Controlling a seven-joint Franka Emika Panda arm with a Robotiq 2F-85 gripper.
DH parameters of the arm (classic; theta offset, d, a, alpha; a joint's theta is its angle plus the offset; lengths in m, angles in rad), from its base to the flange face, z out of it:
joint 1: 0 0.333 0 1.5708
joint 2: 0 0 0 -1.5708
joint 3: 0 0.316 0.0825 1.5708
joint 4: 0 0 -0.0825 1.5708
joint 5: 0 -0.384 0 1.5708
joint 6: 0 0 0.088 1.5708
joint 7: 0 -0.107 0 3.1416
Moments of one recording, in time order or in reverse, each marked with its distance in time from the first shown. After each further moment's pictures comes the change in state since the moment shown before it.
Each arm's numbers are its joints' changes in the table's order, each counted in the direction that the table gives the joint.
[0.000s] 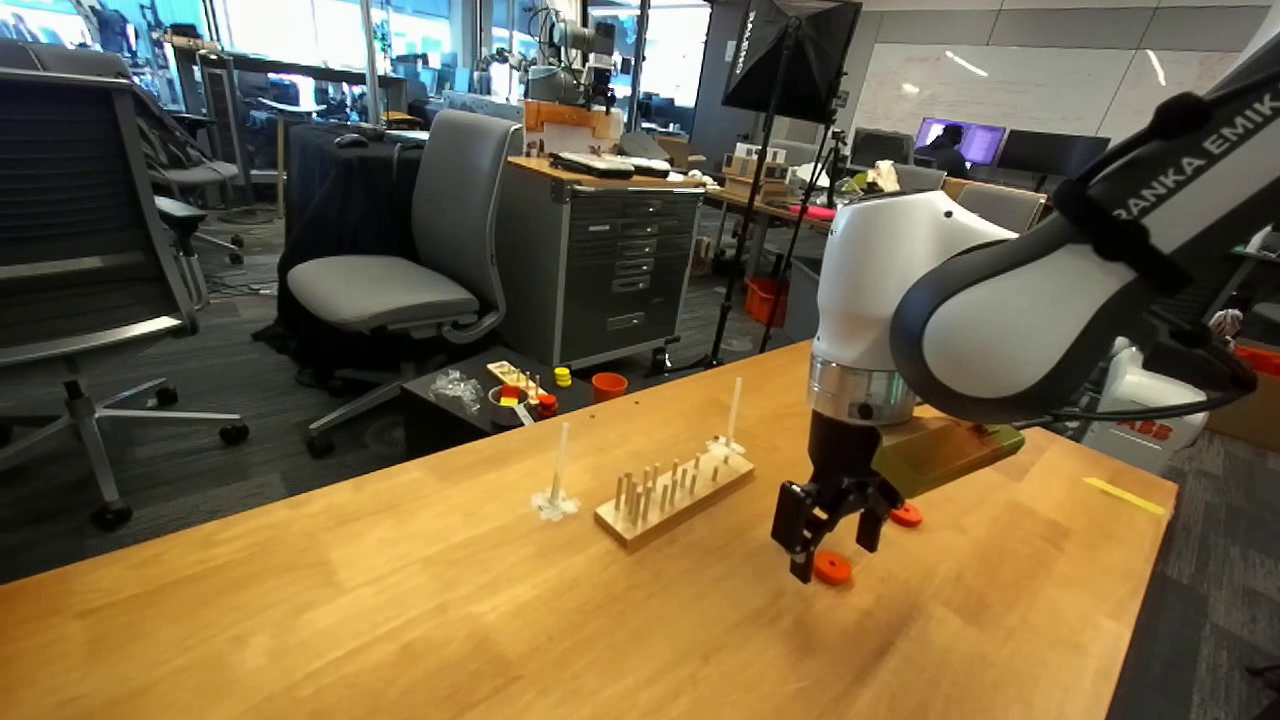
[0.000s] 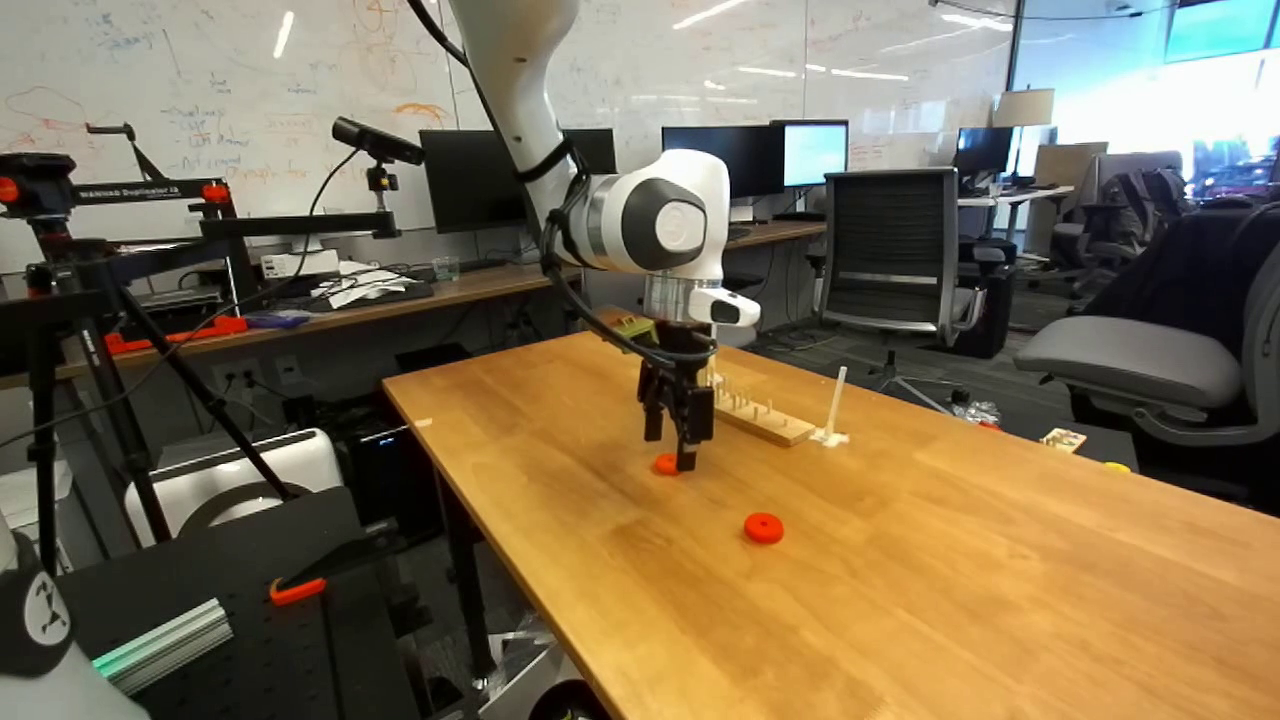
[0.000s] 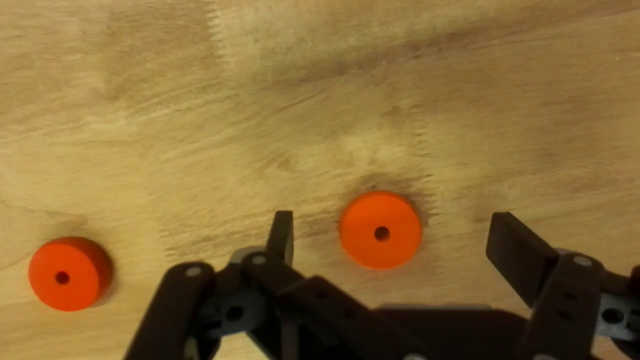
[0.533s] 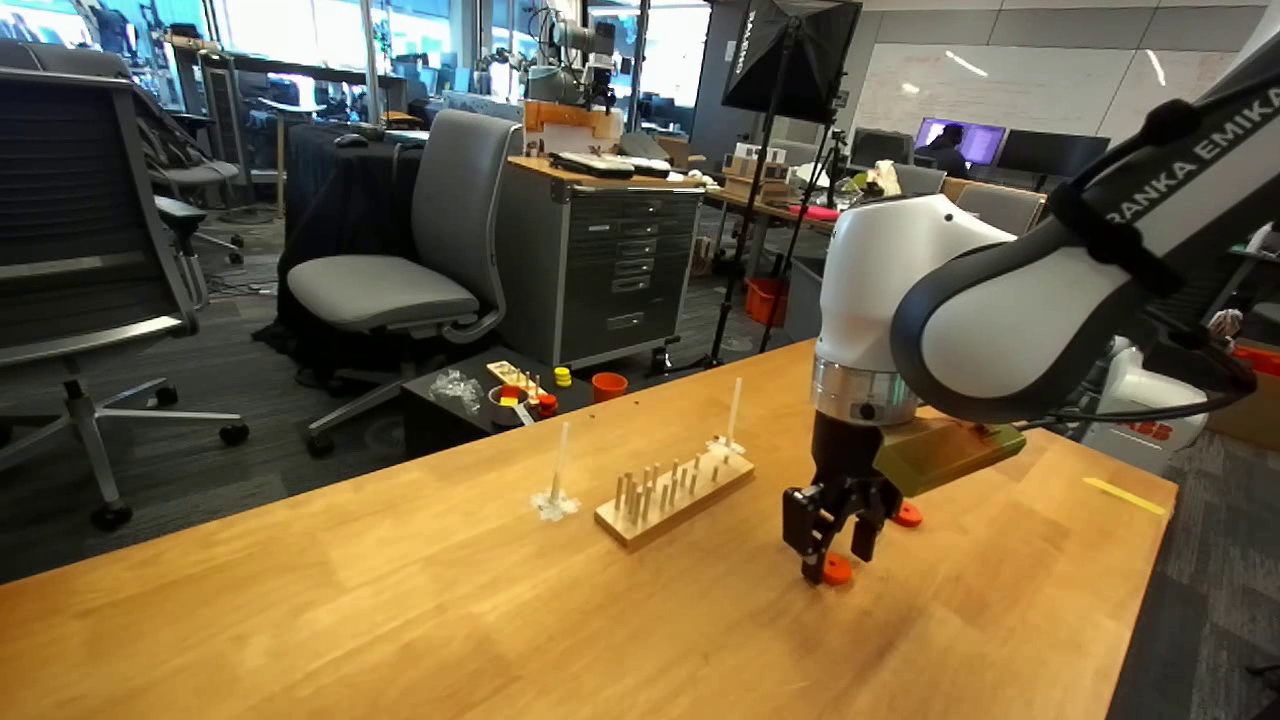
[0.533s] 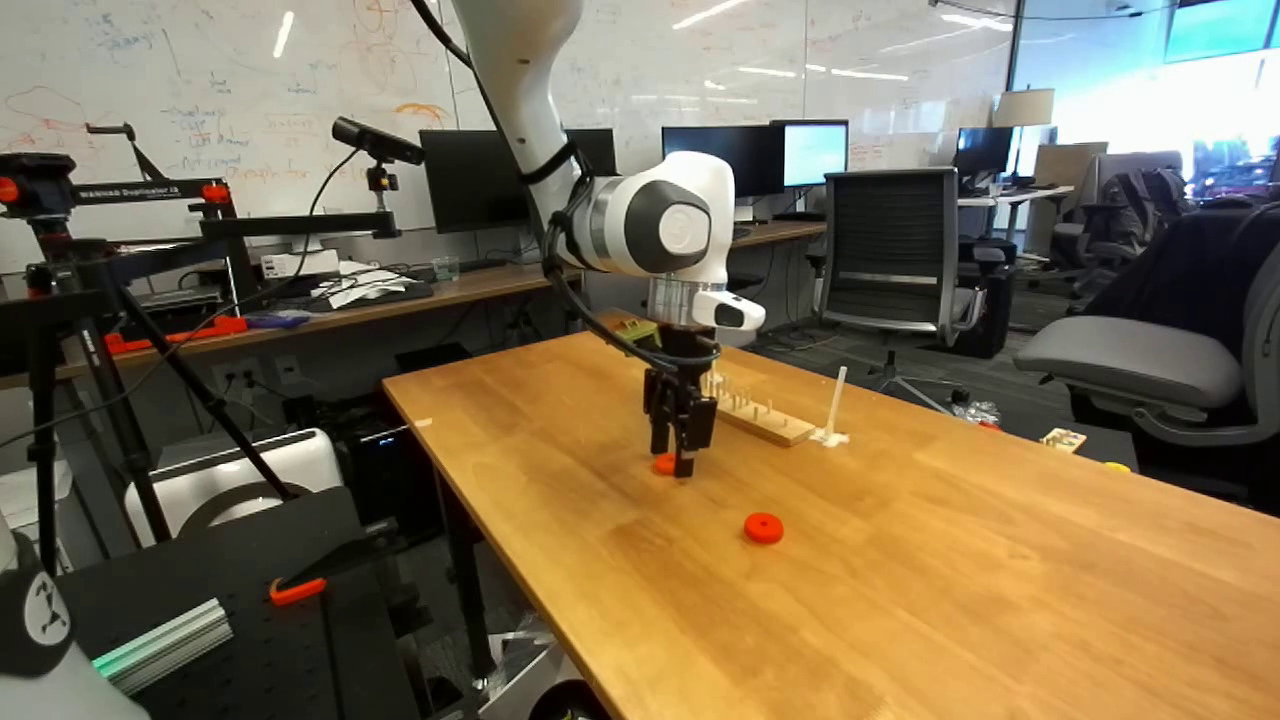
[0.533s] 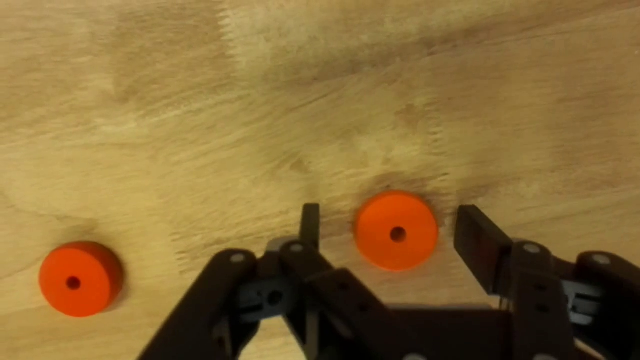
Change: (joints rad) arm -0.007 -0.004 -0.004 -0.001 -0.003 0.000 0.000
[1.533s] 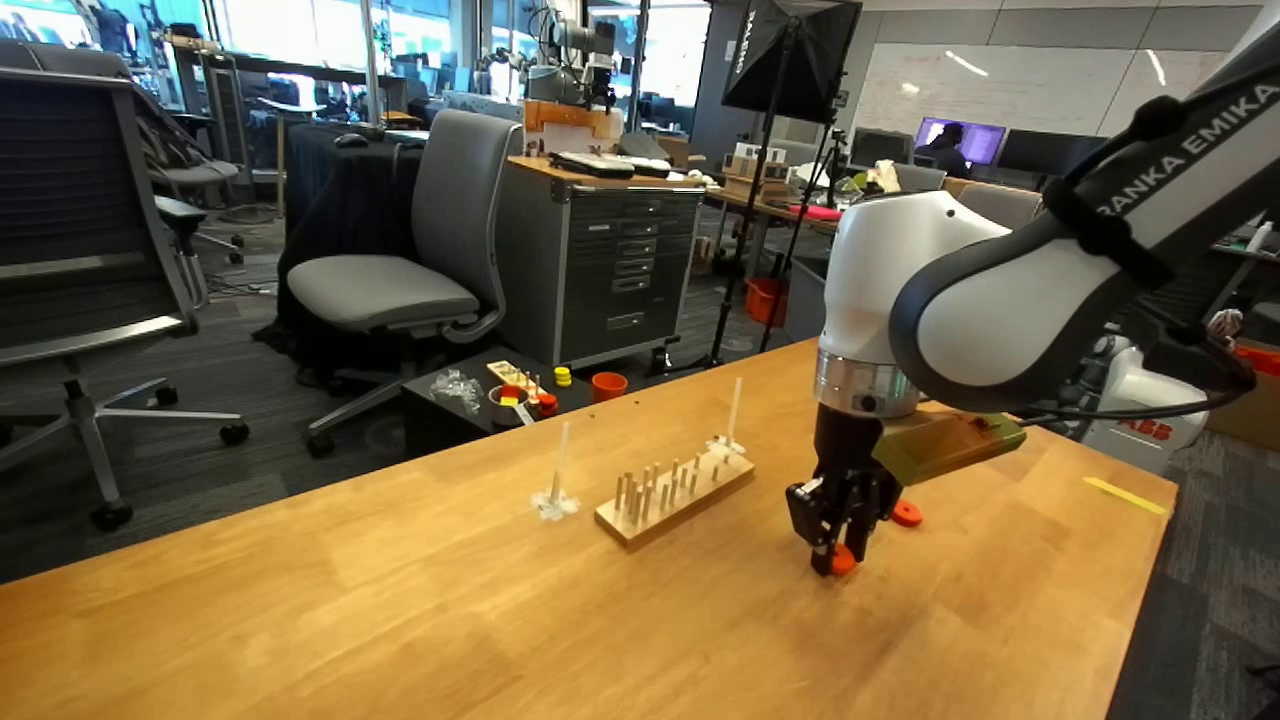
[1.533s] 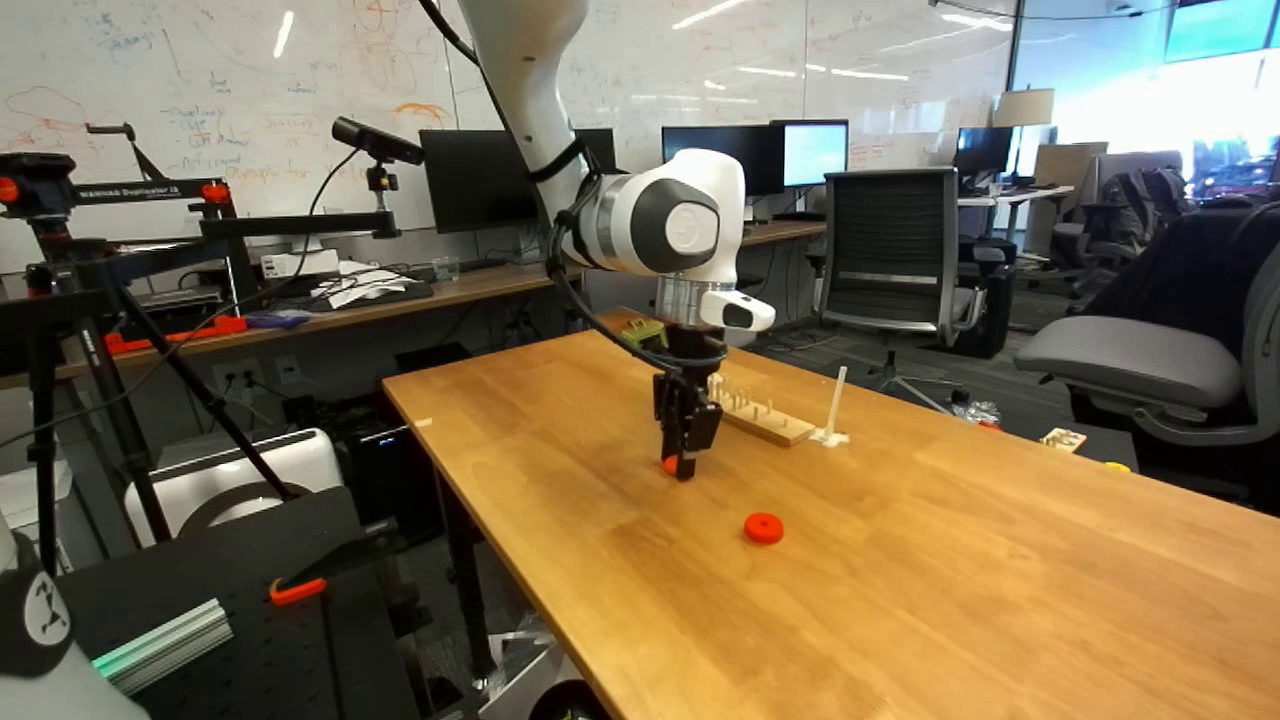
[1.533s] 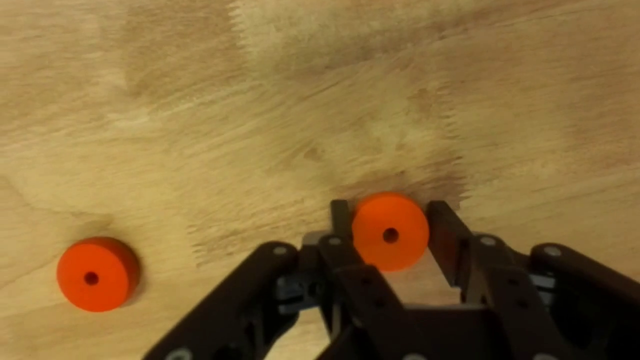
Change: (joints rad) arm -0.011 0.001 -0.008 0.006 -0.017 0.000 0.001
